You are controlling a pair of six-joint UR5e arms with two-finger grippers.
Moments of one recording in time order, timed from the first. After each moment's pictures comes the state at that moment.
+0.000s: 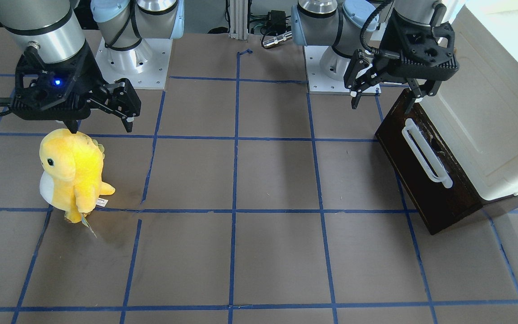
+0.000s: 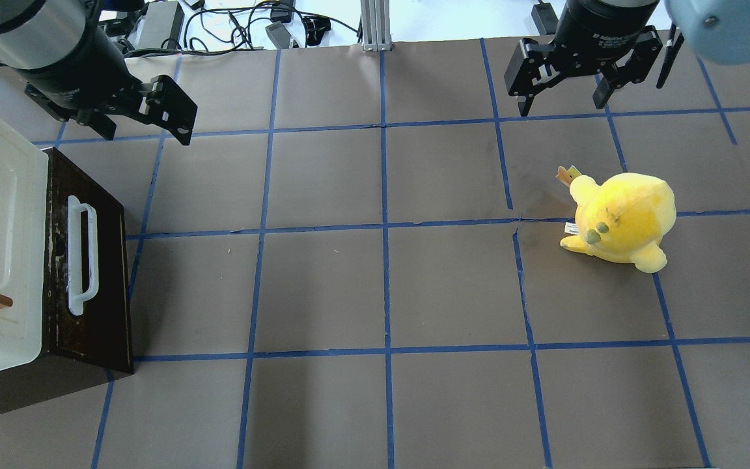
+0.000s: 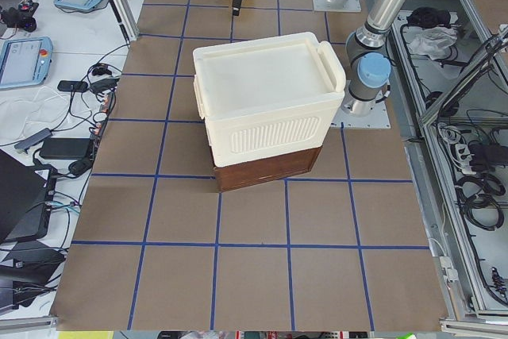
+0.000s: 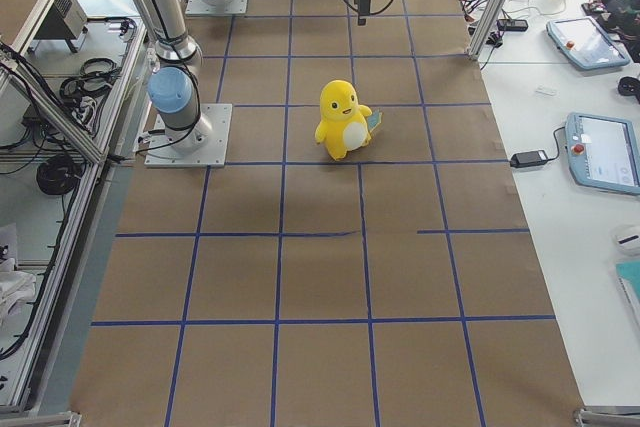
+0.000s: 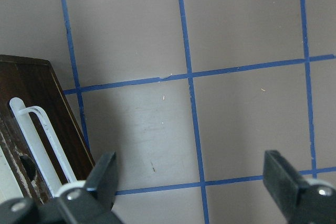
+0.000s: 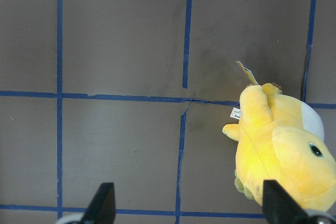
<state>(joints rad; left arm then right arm) -1.54 -1.49 -1.58 -1.49 1.59 0.15 1.60 -1.48 1.44 -1.57 -1.58 -0.02</state>
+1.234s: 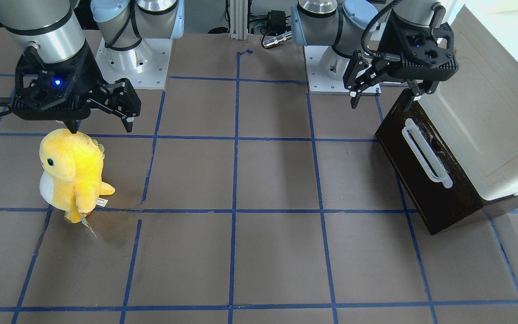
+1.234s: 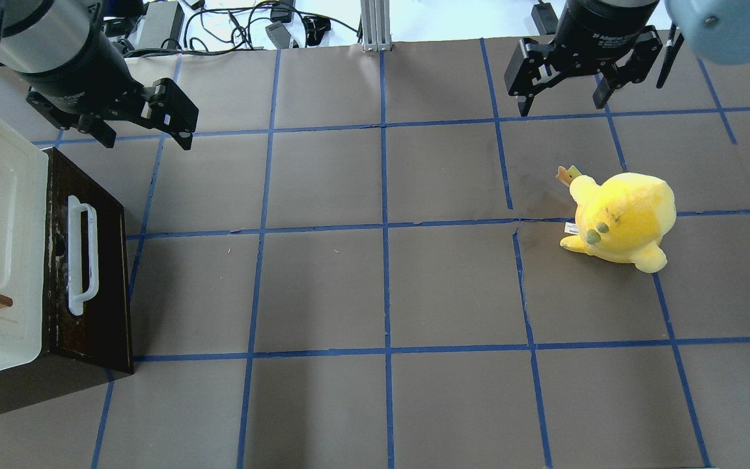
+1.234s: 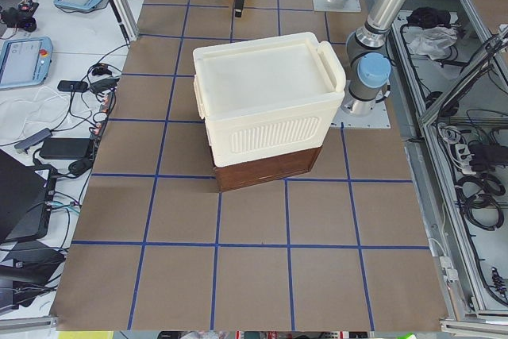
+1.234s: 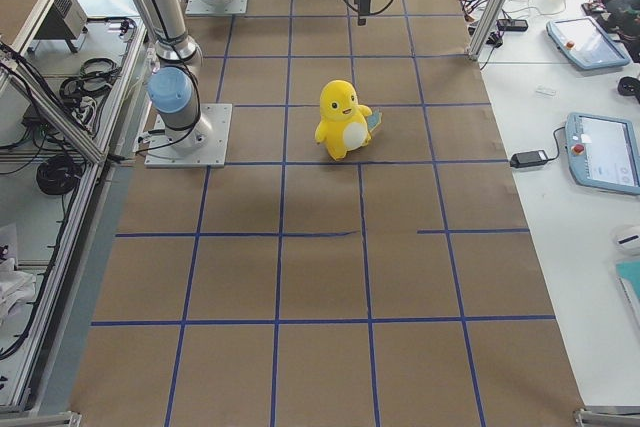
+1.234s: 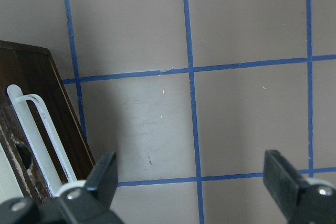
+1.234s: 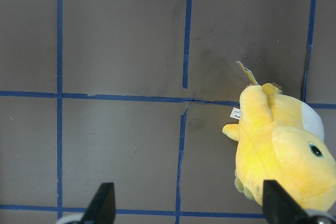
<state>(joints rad) -1.54 -1.50 -1.58 -1.51 1.60 0.08 1.60 -1.48 1.44 -1.57 -1.58 -0.02</state>
